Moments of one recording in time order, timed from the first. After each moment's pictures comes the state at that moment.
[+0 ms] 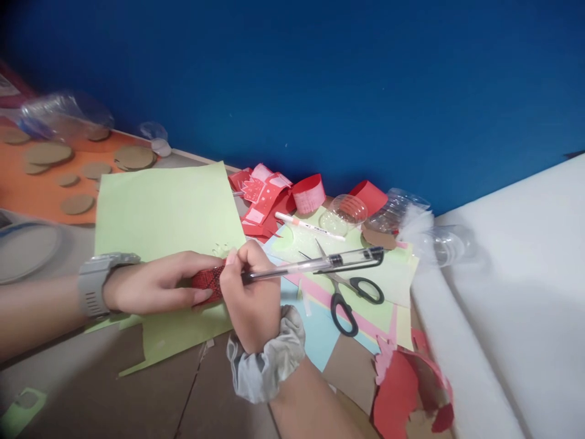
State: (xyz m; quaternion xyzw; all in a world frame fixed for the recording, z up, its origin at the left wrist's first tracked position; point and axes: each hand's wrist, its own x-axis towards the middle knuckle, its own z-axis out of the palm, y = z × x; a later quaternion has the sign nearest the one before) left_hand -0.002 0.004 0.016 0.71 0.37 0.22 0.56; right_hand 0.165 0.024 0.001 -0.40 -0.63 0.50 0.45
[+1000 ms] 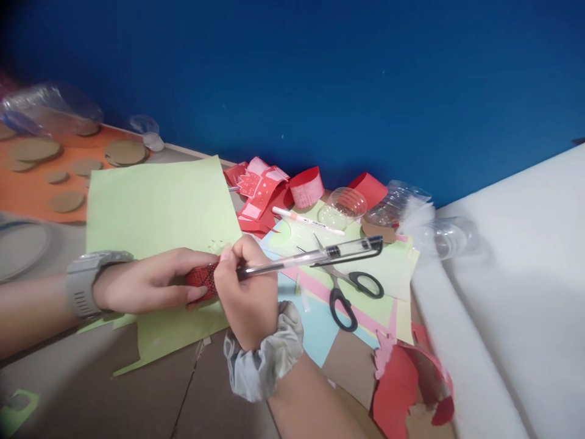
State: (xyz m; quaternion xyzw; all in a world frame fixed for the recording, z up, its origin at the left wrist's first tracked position) left_hand -0.003 0.004 0.011 0.71 0.37 0.23 0.56; right_hand 0.165 0.025 0.002 -0.39 -0.63 0.51 0.44
